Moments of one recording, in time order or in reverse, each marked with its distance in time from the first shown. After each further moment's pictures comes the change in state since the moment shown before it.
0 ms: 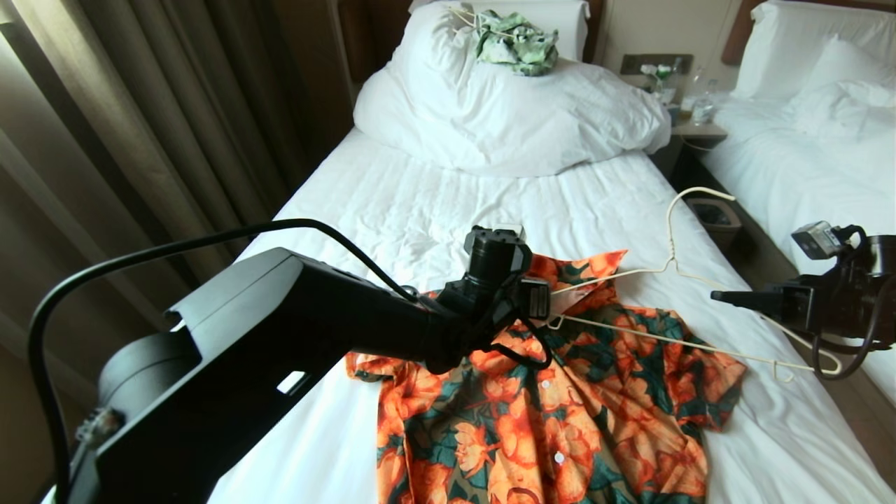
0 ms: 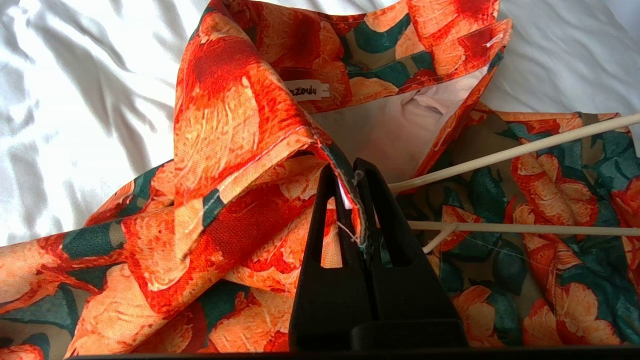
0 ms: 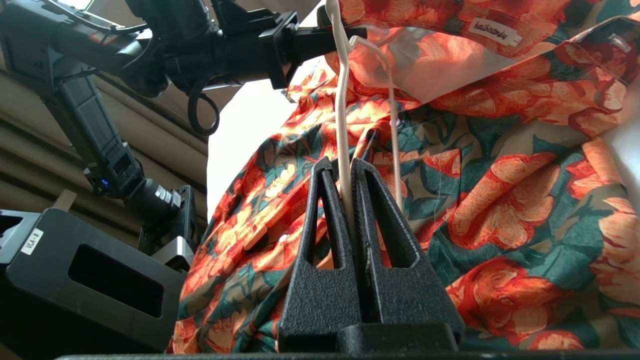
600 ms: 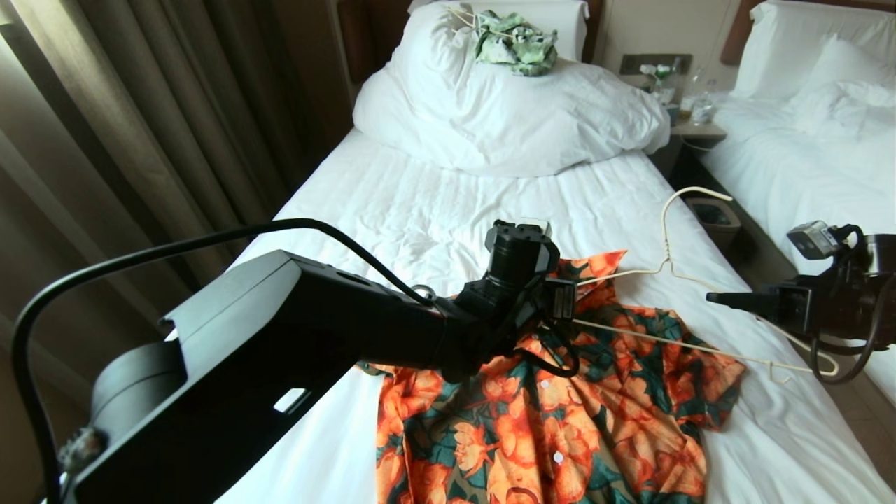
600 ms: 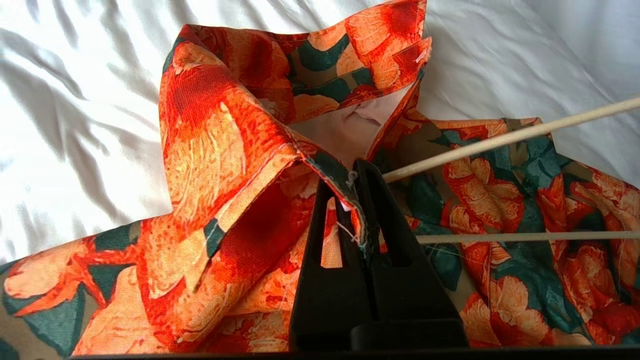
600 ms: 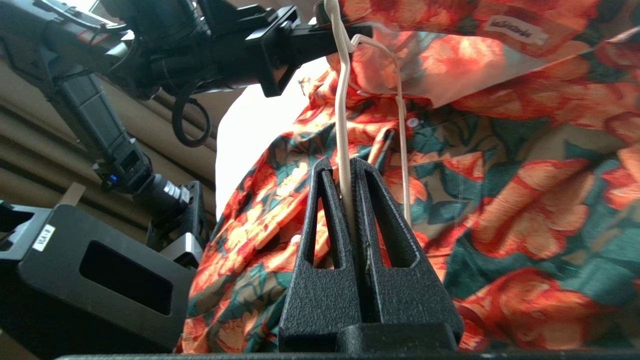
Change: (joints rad) left arm -0.069 -0.019 -0.023 0.001 0.027 0.016; right arm 0.038 -0.034 0.034 -0.001 0.000 -0.001
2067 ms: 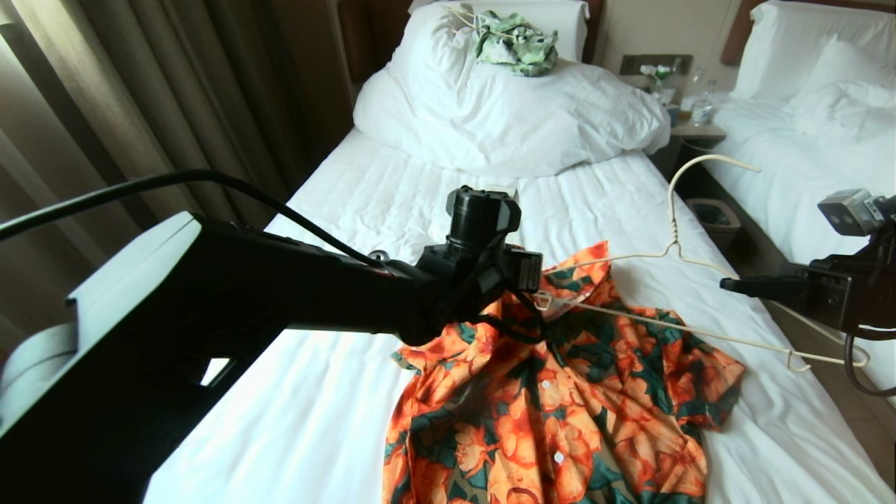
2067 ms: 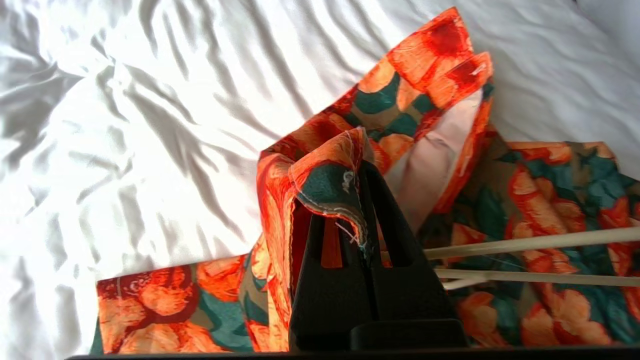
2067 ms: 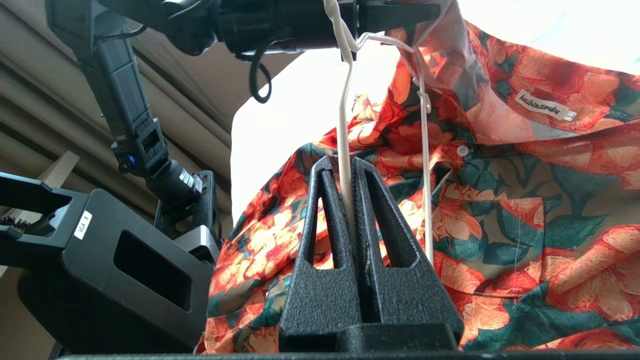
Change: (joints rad) left arm 0.083 -0.100 0.010 0.103 0.019 0.071; right arm 0.039 -0.215 0.091 0.001 0.000 -0.002
